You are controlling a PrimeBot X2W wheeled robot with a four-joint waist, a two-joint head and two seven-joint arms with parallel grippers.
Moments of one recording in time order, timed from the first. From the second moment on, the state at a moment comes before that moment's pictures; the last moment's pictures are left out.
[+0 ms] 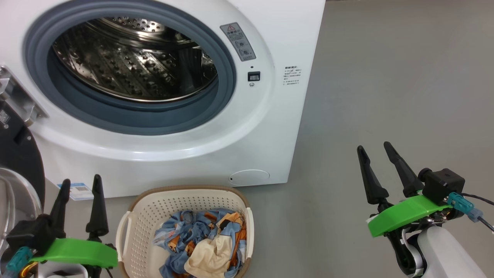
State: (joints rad) left arm -0.20 0.26 -0.11 0.32 -0.48 -0.02 -0.25; right arm -0.27 -0.15 0.18 0.36 0.41 0.12 -0.25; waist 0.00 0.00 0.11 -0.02
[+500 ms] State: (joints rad) left arm -0.23 0.26 -0.11 0.35 -0.48 -0.04 -0.25; right arm -0.28 -0.14 0.18 0.35 0.40 0.12 -0.25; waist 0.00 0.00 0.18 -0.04
